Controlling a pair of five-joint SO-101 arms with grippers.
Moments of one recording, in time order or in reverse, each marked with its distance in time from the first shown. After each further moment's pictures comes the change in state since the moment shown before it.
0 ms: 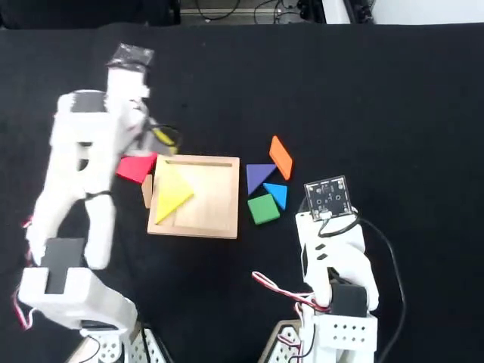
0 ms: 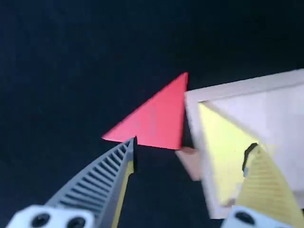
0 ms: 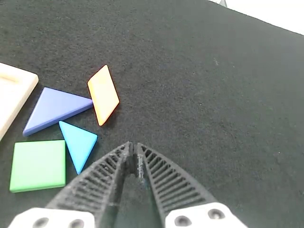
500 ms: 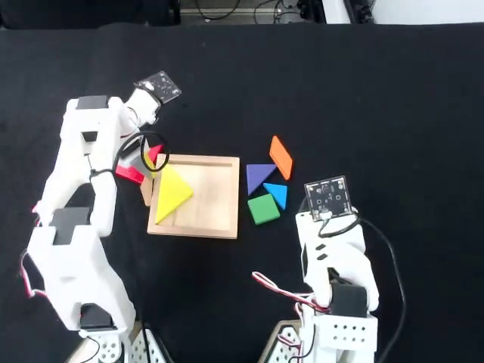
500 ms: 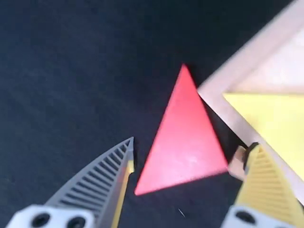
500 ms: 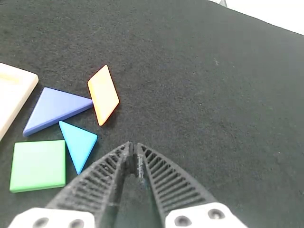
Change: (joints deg) left arm -1.8 17.3 -3.9 -10.6 -34.5; right arm 0.0 0.0 0.0 0.0 0.0
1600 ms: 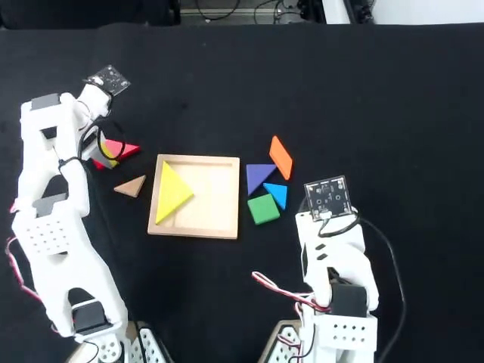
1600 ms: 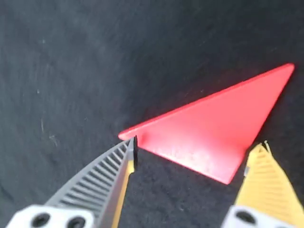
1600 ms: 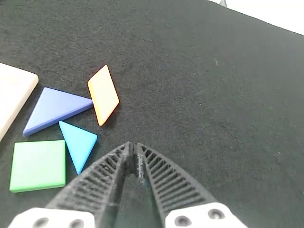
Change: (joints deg) left arm -13.3 14.5 -16.2 -1.1 -5.6; right arm 0.0 0.0 0.0 0.0 0.0
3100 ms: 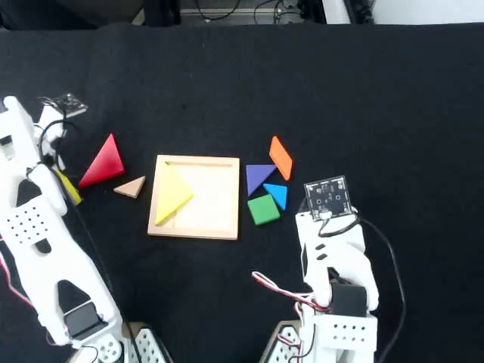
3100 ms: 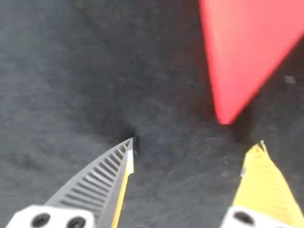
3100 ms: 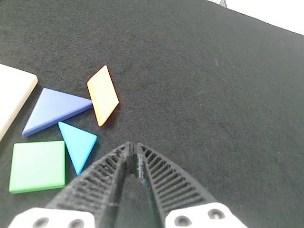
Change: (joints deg) left arm -12.8 20.7 -32.1 35.6 -11.4; right arm 0.0 0.0 0.0 0.0 0.0
